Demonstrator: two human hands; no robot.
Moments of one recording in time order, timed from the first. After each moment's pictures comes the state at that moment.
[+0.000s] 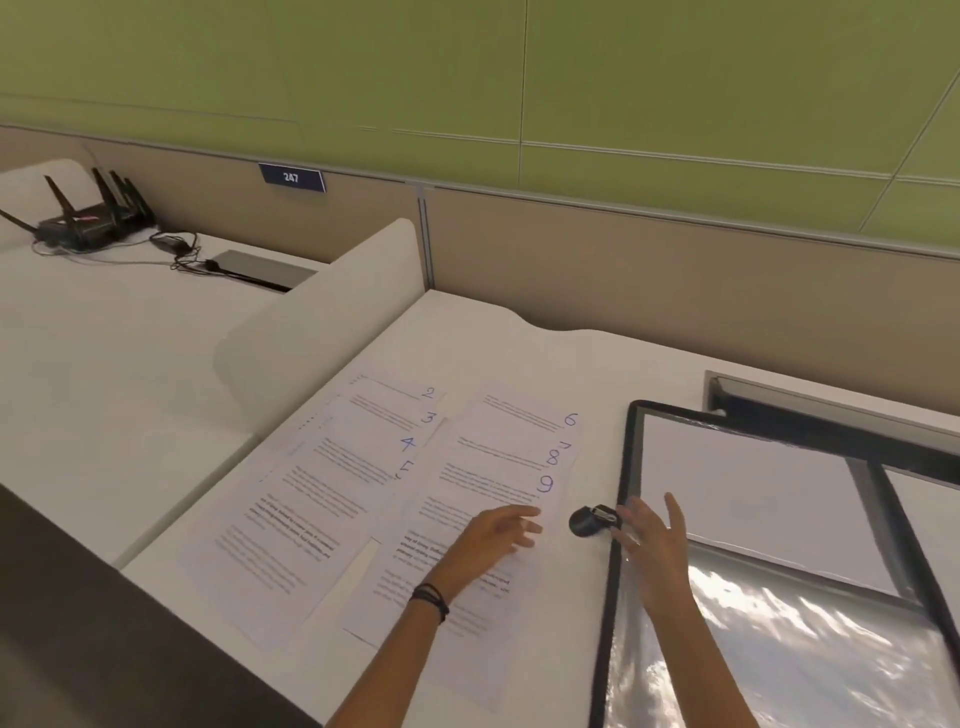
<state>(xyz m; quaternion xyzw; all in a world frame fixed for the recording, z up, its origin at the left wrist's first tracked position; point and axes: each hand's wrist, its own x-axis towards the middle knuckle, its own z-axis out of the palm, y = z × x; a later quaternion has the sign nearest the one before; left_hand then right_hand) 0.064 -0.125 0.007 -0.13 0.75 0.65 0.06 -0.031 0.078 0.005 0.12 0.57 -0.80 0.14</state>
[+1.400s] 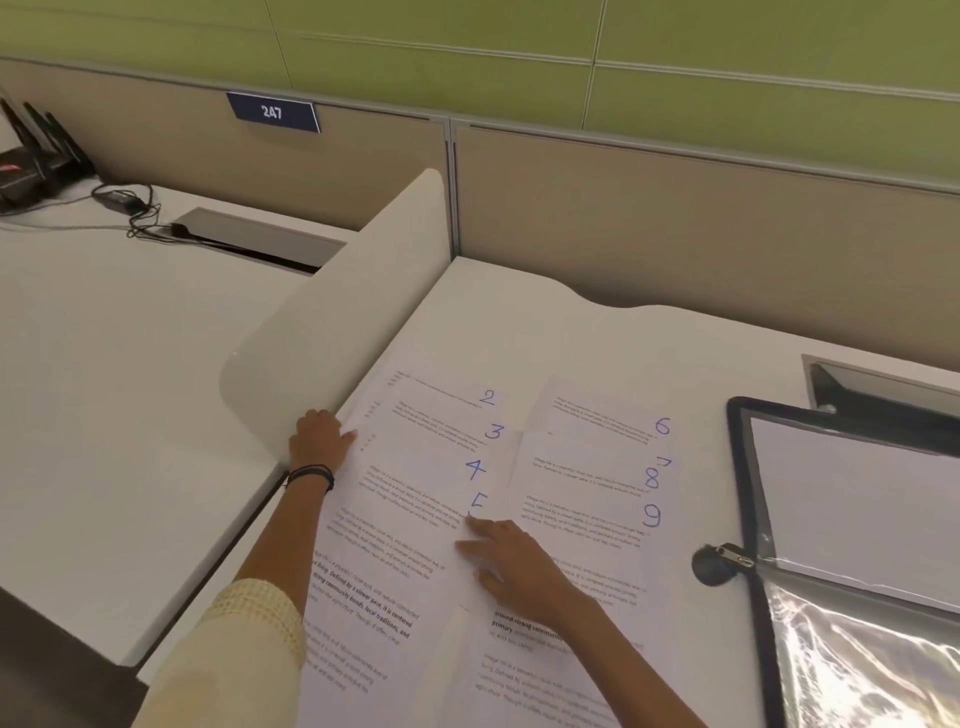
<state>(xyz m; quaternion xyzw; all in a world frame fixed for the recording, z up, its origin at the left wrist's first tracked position) 0.017 -0.503 -0.022 -0.39 0.91 0.13 0.06 0.010 -0.180 -0.034 -0.46 0.83 -0.20 0.24</state>
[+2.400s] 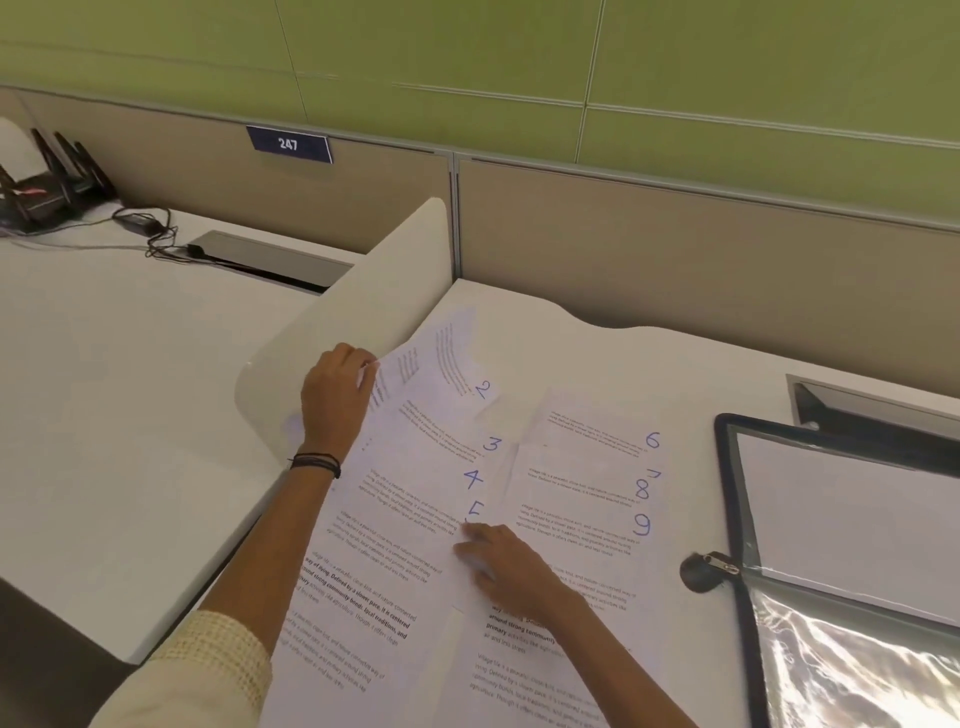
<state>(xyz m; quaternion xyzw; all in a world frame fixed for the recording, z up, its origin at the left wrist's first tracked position) 0.009 -0.456 0.078 -0.19 0.91 0.10 -0.35 0.010 -0.184 -0.028 -0.48 0.84 -0.18 0.20</state>
